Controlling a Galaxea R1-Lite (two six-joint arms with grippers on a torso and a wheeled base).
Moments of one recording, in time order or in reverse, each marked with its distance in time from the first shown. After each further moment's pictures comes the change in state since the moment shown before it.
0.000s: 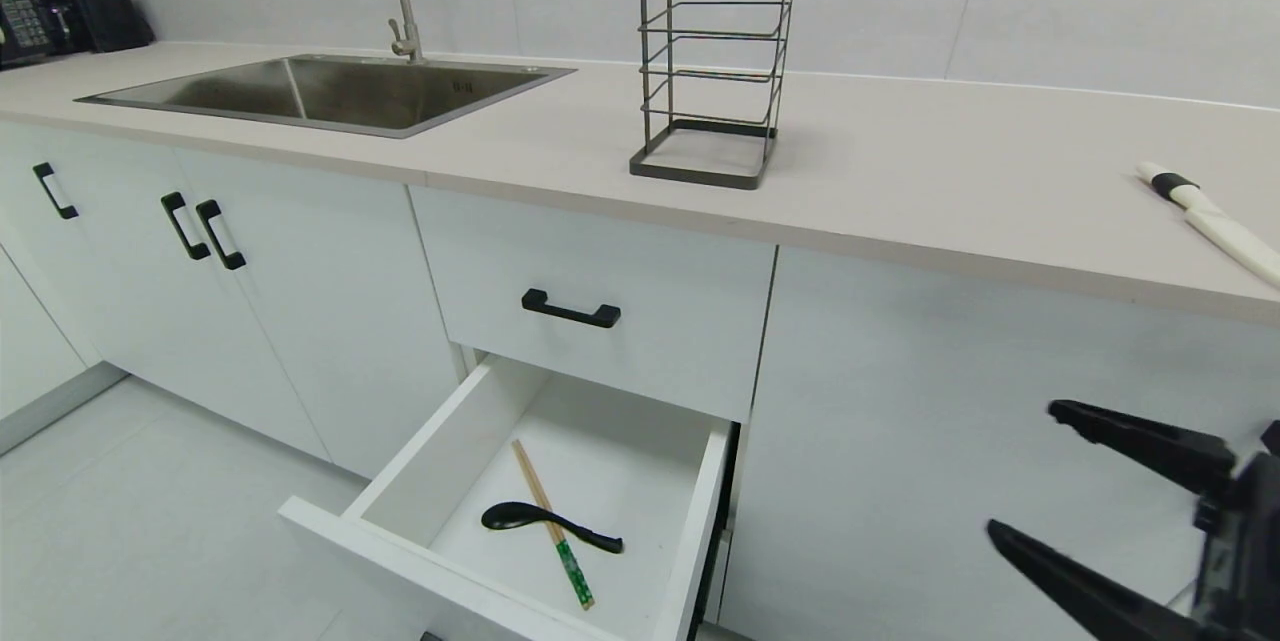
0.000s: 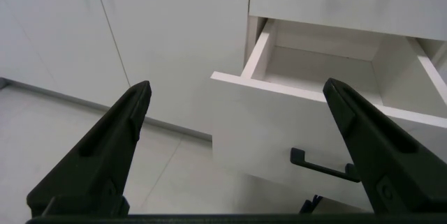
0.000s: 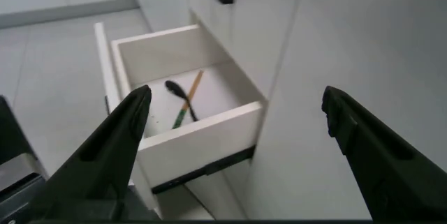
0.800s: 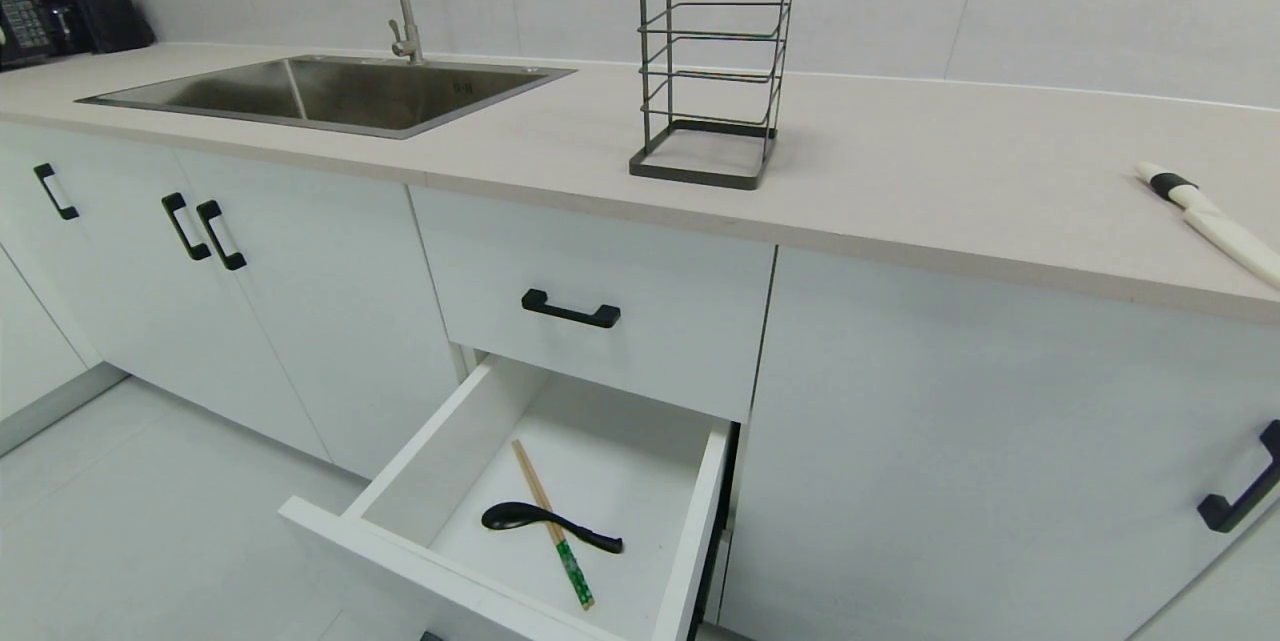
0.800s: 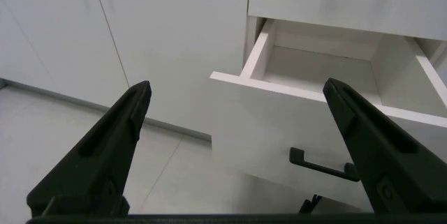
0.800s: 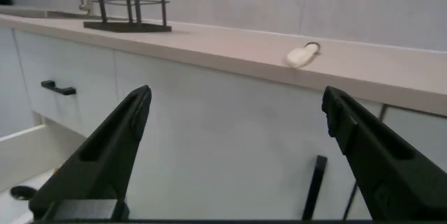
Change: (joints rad) left arm 0.000 0.000 0.000 0.000 -0.005 -0.004; right arm -0.579 -0.766 0.058 0.299 0.034 -0.006
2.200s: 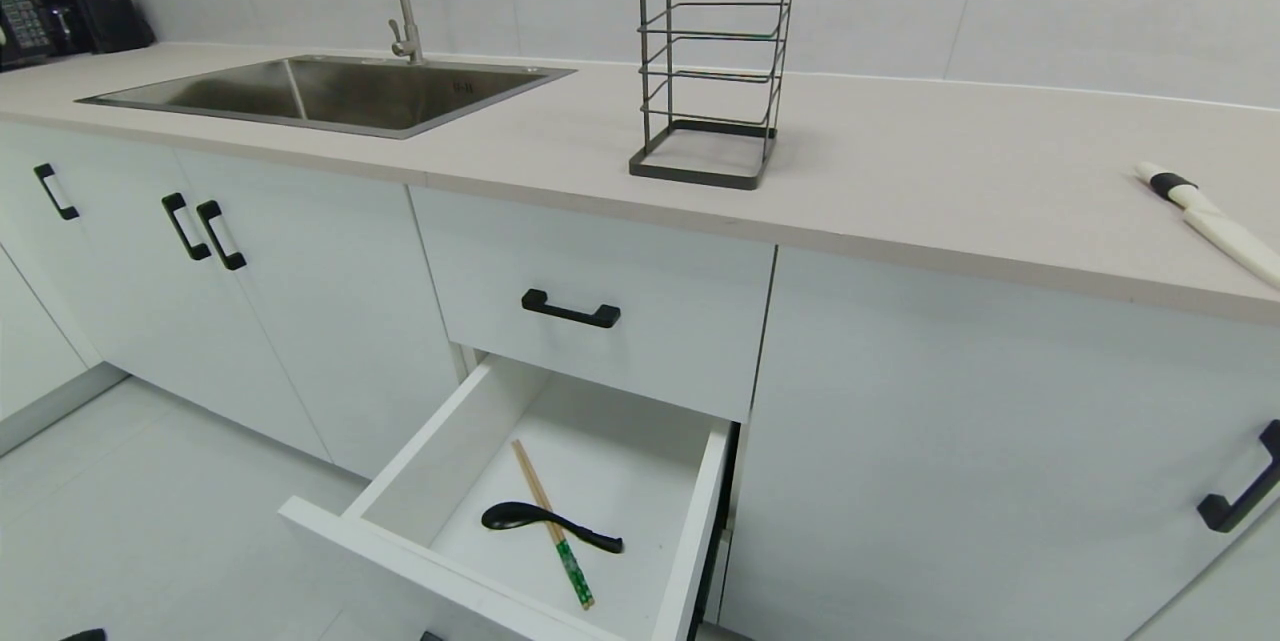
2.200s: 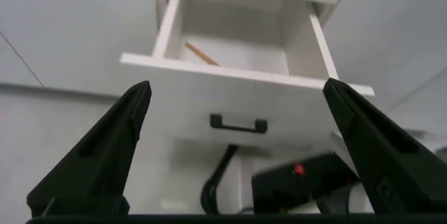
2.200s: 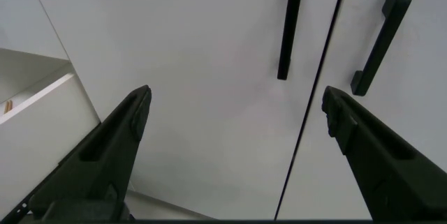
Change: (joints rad) left arm -0.119 0.460 -0.293 0.222 -0.259 -0.099; right arm -0.048 -0.261 0.062 0.536 -0.143 0.064
